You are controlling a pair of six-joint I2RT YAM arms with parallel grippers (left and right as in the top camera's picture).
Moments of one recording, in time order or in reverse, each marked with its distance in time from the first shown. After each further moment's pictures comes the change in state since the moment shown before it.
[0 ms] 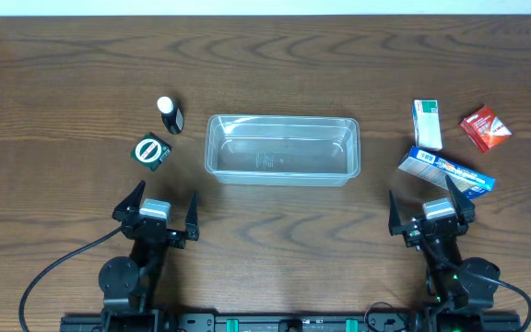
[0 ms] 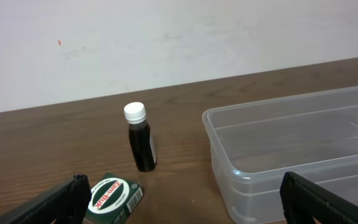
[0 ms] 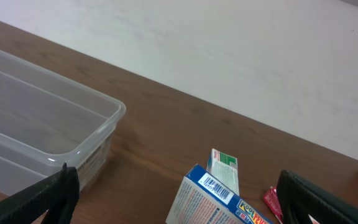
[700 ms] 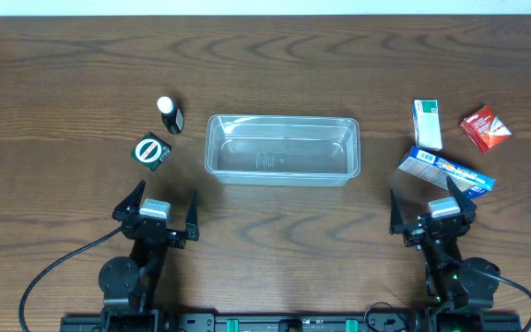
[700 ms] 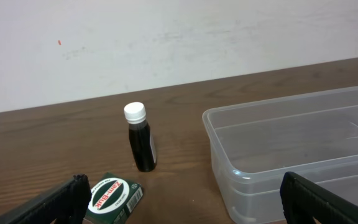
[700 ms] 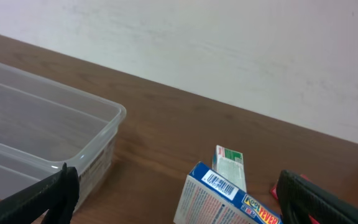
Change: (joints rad) left arm 0.000 0.000 0.000 0.000 0.000 0.000; right arm 0.000 0.000 0.000 -0.001 0.012 0.087
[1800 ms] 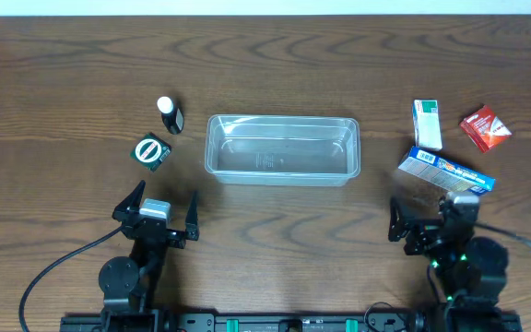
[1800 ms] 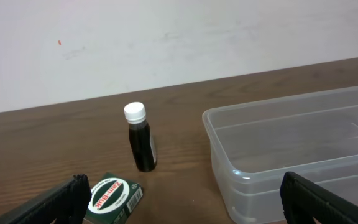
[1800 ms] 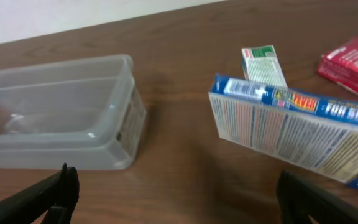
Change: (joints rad) left arm 0.000 0.000 0.000 0.000 0.000 0.000; right arm 0.000 0.214 0.280 -0.429 0.016 0.386
